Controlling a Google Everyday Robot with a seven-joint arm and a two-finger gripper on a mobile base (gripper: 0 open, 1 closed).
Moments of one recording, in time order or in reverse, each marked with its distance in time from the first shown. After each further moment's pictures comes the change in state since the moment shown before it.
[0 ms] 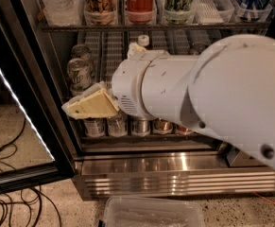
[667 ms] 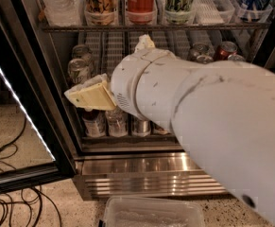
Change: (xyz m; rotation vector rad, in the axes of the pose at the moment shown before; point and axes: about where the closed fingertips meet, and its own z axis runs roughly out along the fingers) arm -0.010 -0.022 -0.010 0.192 -0.037 0.031
